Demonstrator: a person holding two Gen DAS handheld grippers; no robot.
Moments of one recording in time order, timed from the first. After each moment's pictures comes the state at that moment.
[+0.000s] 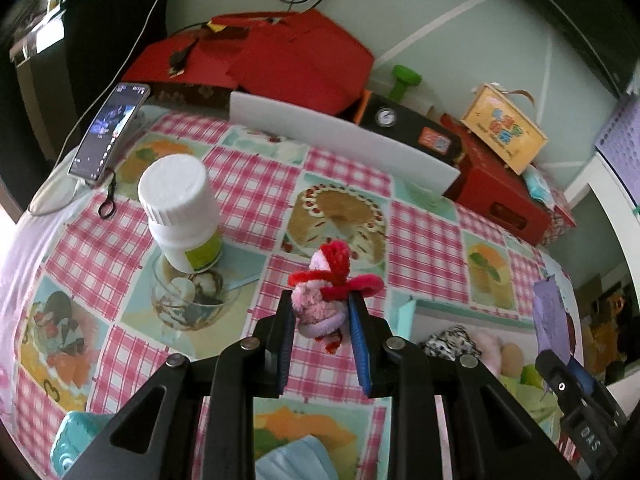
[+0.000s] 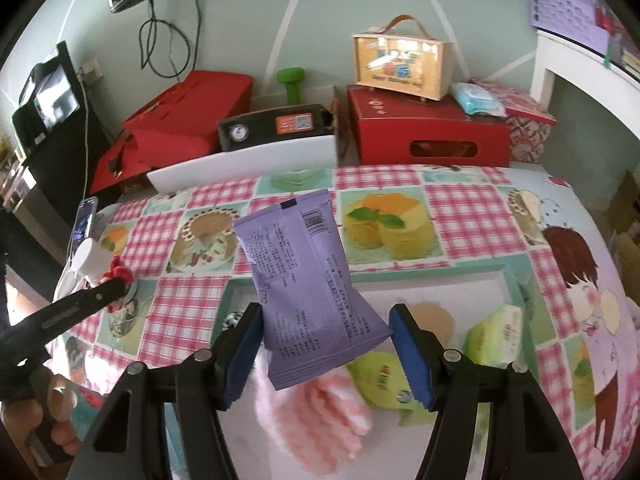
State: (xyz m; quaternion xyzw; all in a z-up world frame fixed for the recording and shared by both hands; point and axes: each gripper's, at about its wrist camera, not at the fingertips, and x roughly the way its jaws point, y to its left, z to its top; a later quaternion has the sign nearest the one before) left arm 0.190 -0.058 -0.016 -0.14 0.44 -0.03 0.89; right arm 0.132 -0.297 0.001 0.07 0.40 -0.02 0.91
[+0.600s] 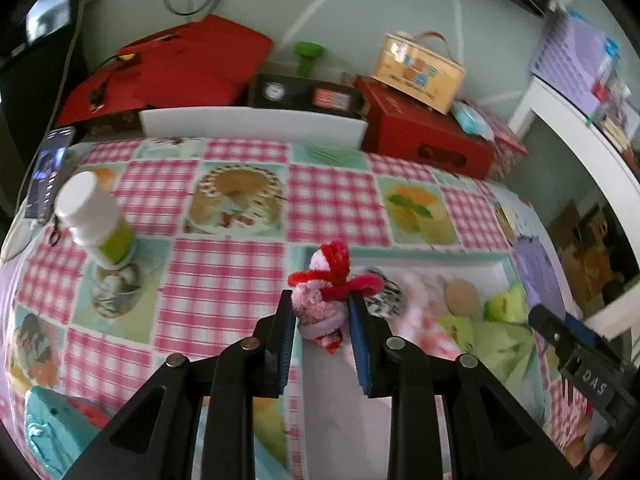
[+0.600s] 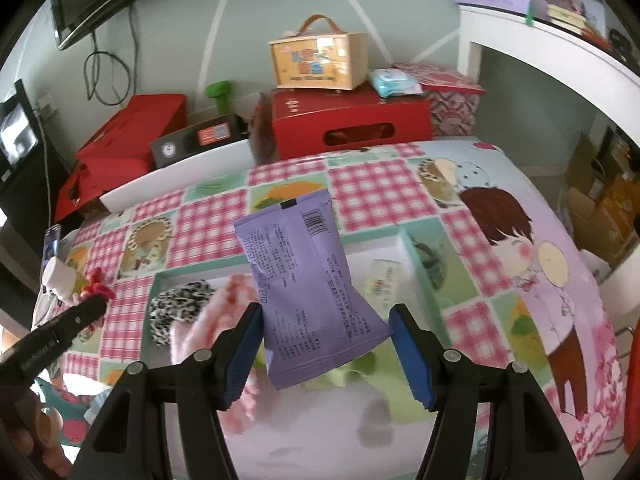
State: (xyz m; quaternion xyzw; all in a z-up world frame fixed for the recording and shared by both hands) left arm 0.157 -0.151 -0.011 -0.05 0.45 -0.13 0.88; right arm 0.084 -0.371 -0.004 0.11 0.40 -0.11 0.90
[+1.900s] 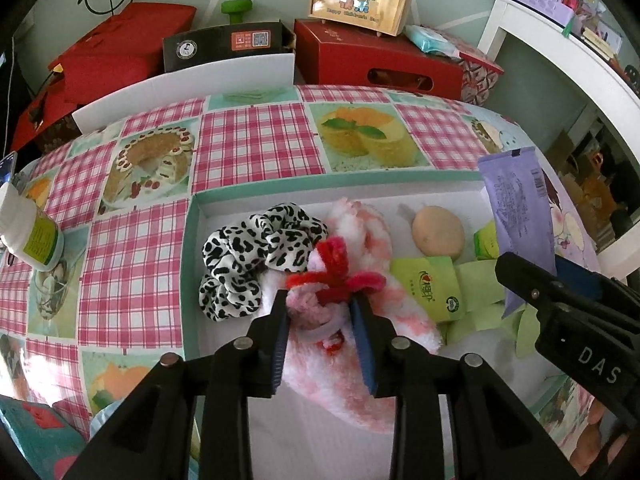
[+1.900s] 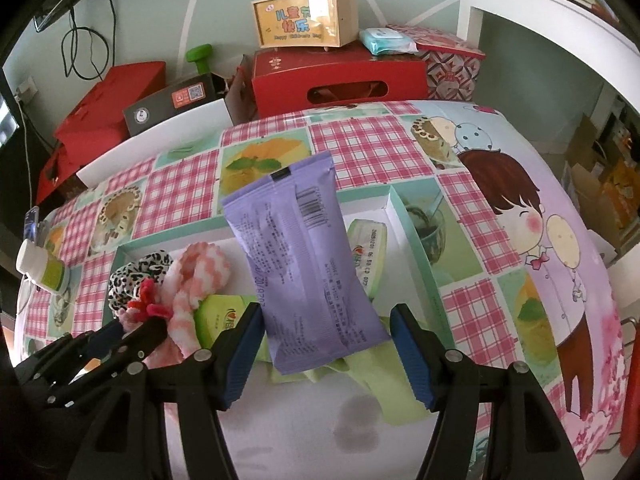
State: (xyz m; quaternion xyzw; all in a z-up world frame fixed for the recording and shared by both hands) left arm 0.155 -0.226 -0.062 0.03 0.50 -0.17 0.85; right arm 0.104 -0.382 -0.041 0.10 0.45 -0.11 0.88
